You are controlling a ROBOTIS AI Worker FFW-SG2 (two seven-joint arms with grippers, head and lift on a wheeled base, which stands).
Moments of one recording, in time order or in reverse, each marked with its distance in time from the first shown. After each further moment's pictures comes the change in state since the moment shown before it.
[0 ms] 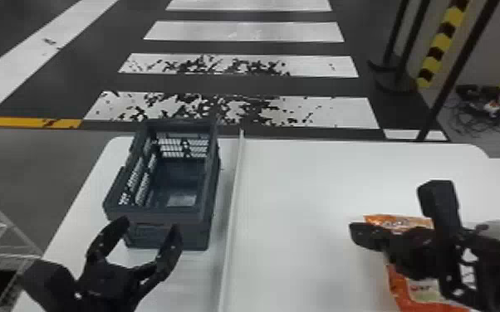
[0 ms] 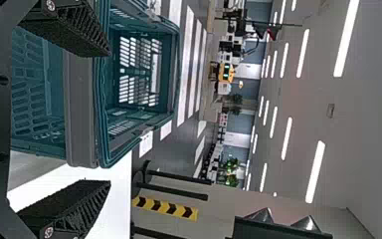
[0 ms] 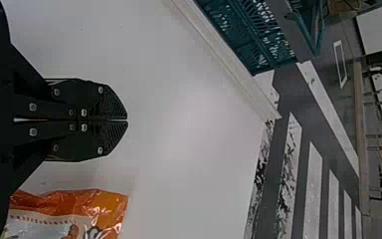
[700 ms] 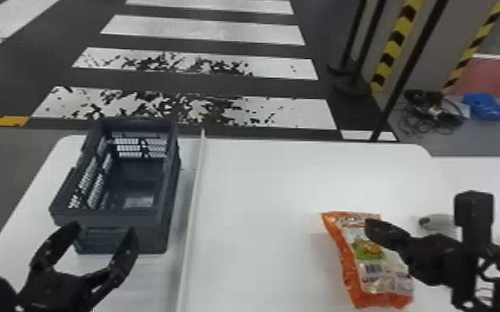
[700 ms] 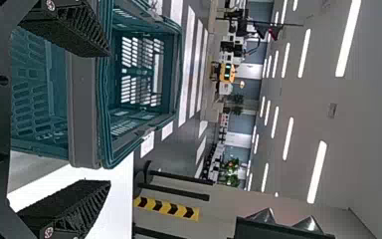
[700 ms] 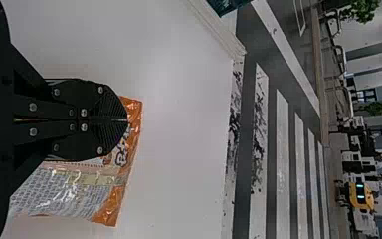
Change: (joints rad) left arm -0.010 0.001 -0.006 0.014 0.002 0.000 0.000; right arm 0.169 0.050 -0.289 -0.082 -0.061 -0.079 0.019
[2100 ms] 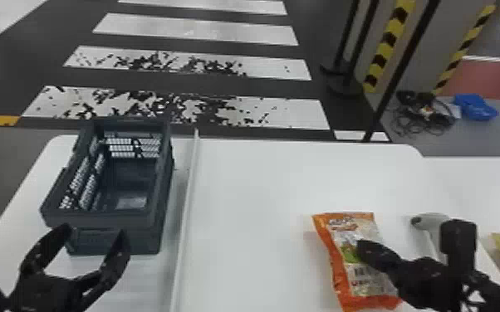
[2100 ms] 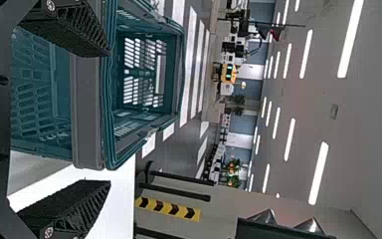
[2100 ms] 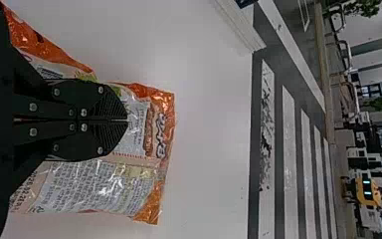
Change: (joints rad) left arm 0.001 -0.001 0.000 0.006 0.003 0.000 0.000; right arm 0.052 0.031 0.001 0.127 0.037 -0.163 0.018
